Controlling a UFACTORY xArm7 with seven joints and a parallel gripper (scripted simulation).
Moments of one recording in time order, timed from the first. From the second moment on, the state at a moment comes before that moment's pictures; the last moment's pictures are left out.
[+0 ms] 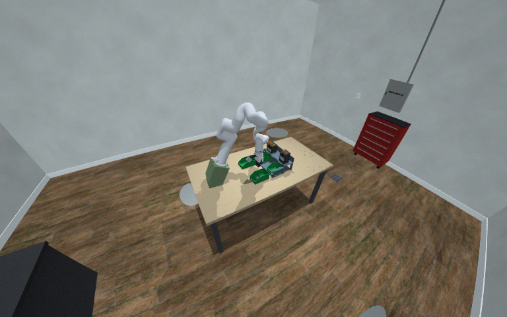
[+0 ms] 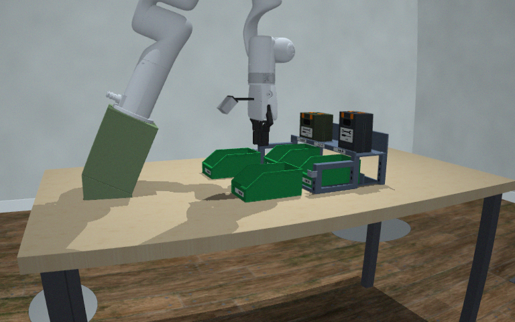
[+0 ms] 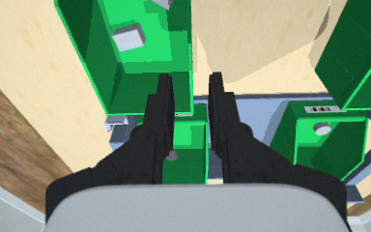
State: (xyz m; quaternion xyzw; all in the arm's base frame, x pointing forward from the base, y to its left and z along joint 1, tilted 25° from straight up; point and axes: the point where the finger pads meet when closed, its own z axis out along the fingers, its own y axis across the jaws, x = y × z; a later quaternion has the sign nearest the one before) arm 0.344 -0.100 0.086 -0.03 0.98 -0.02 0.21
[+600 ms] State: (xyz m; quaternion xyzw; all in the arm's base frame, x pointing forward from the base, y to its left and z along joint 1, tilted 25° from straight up) arm 0.357 -0.101 0.060 -0.03 0.97 -0.02 0.22
